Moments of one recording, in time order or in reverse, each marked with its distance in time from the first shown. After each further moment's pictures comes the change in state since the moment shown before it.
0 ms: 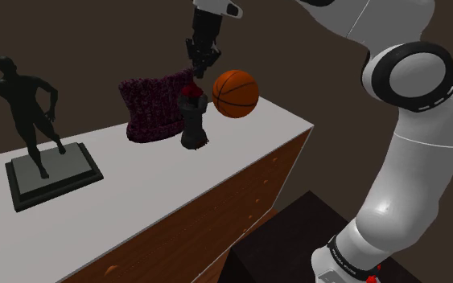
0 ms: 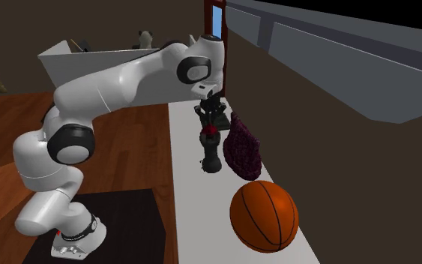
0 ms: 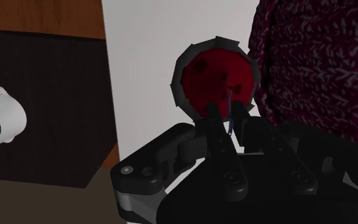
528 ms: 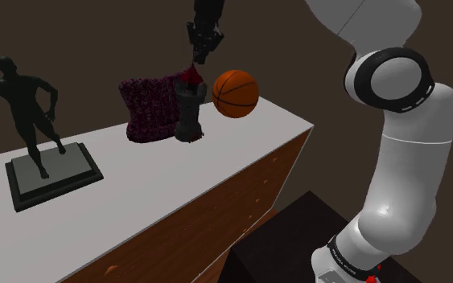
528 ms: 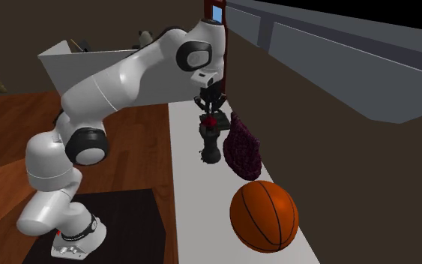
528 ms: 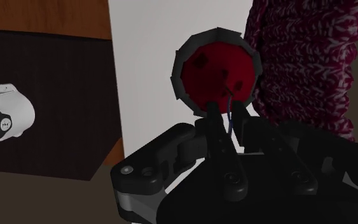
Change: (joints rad) arm 0.070 0.100 -0.002 0.264 -0.056 -0.169 0.022
